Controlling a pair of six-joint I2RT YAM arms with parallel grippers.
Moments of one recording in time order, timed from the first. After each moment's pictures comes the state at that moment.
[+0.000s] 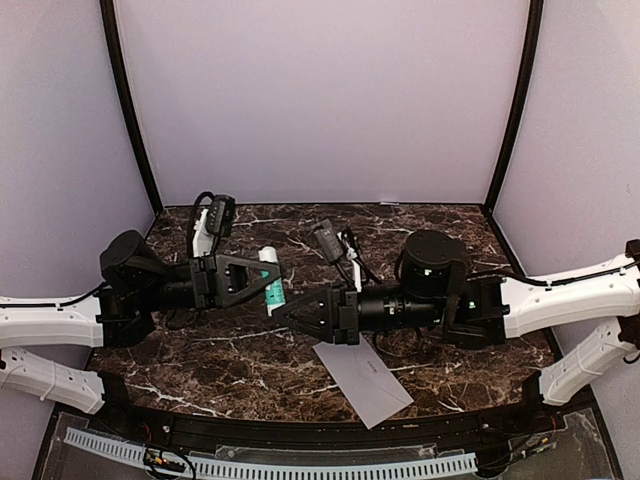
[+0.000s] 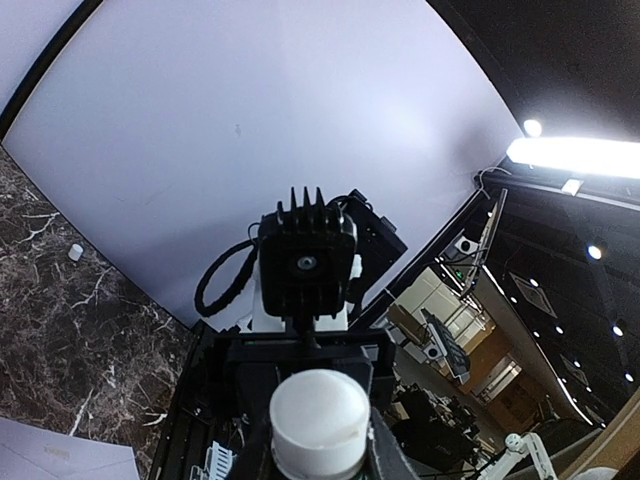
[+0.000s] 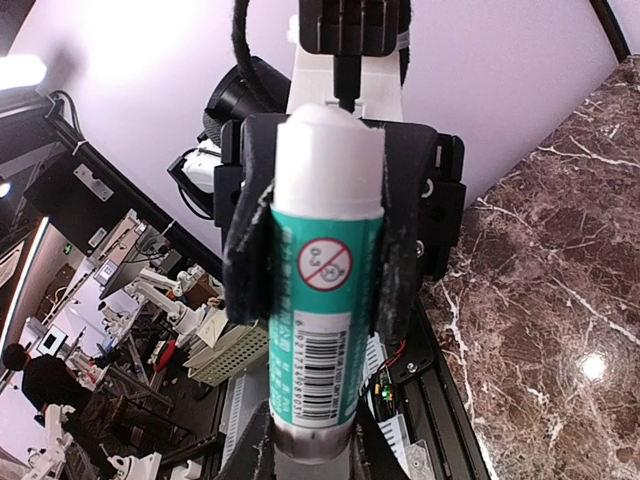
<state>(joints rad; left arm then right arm) -0.97 1.04 0.60 0.71 0.55 -0.95 1.29 1.39 0.94 0.41 -0.32 0.73</state>
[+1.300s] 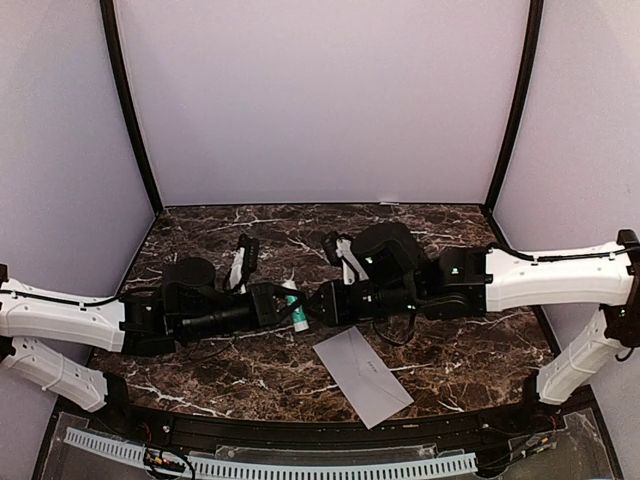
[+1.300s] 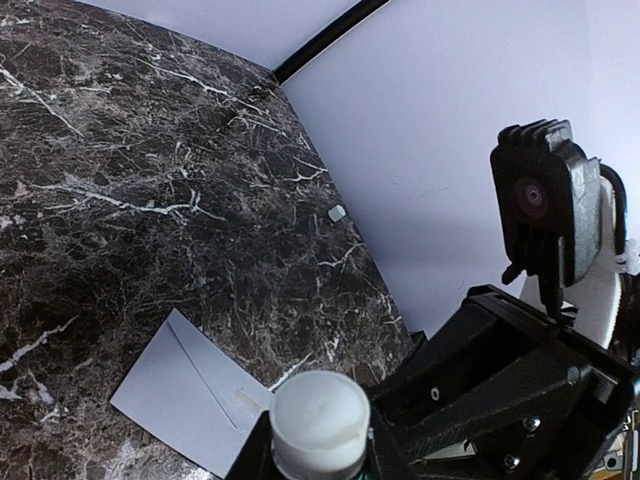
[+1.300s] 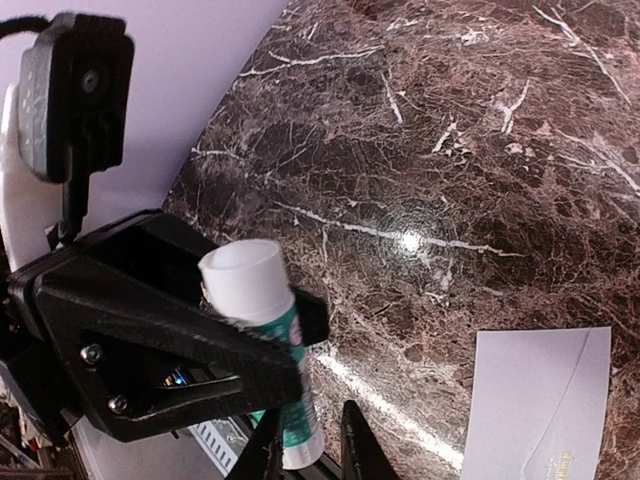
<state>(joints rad) -1.10 1.21 0.63 0.31 -0.07 -0.93 1.22 1.51 1.18 -0.29 0.05 0.77</state>
